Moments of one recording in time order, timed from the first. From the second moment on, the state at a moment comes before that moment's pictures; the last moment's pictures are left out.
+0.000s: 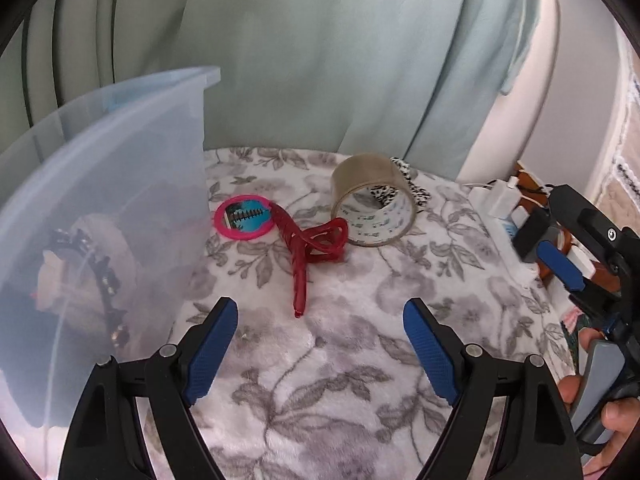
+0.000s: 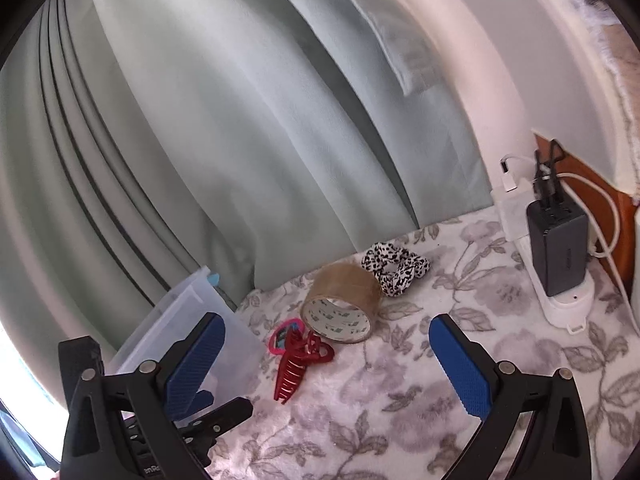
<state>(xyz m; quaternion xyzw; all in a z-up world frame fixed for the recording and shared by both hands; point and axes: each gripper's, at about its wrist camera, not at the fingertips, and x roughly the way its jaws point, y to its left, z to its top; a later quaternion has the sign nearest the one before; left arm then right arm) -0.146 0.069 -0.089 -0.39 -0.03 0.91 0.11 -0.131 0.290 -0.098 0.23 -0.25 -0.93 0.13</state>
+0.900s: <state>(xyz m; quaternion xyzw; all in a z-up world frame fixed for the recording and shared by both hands) -0.196 0.072 -0.121 -0.42 -0.02 0.90 0.09 -0.206 0.272 -0.136 0.34 -0.23 -0.89 0.18</state>
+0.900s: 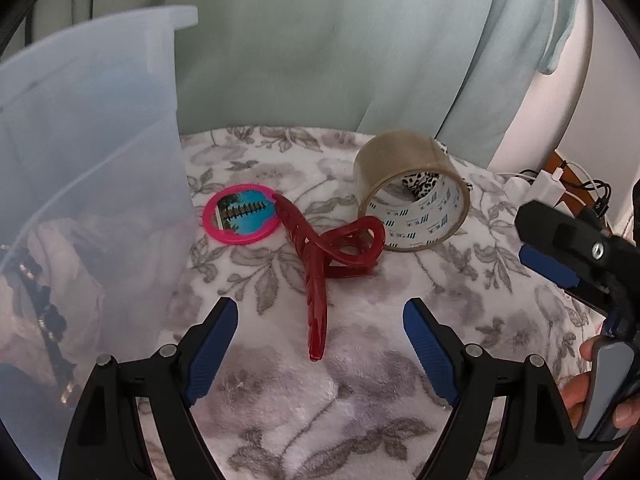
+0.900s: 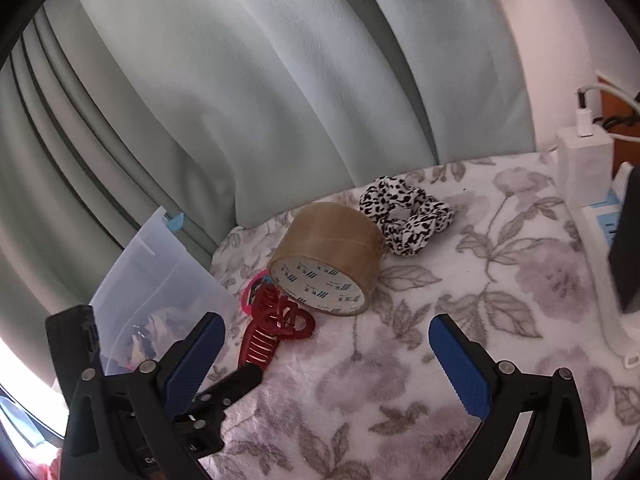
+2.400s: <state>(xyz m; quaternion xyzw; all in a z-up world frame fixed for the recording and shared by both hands) -0.217 0.076 -0.139 -0.46 0.01 0.88 0.08 -0.267 0.261 -0.157 0.39 -0.18 -0.90 0.06</state>
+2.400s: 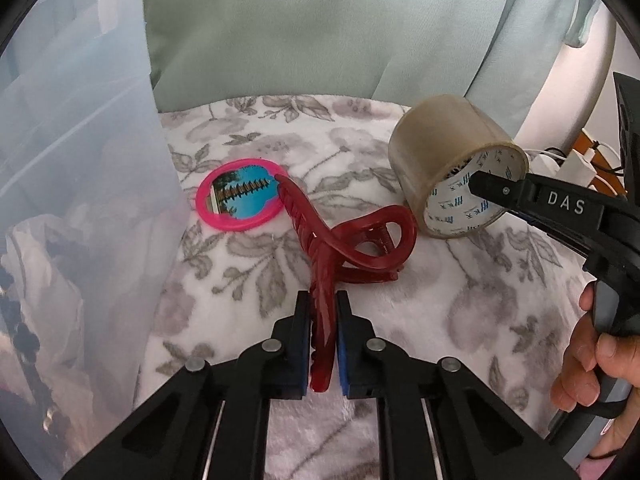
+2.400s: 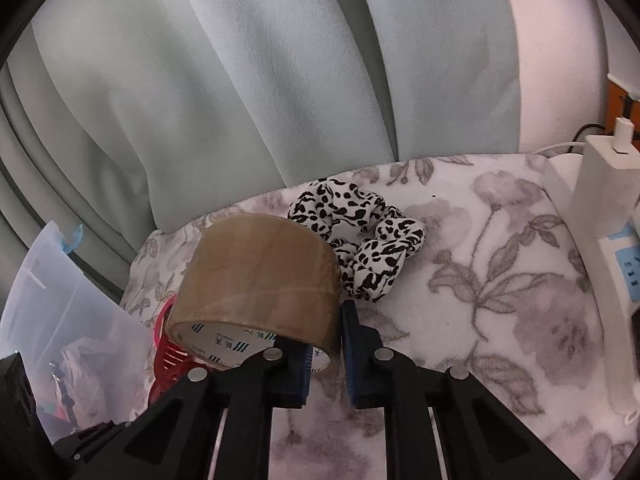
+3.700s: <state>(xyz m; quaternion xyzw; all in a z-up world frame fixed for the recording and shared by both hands) -0.094 0.043 -0.068 -0.41 -0.07 0.90 0.16 -0.095 0.270 -0.071 0.31 -0.26 -0.91 0.00</state>
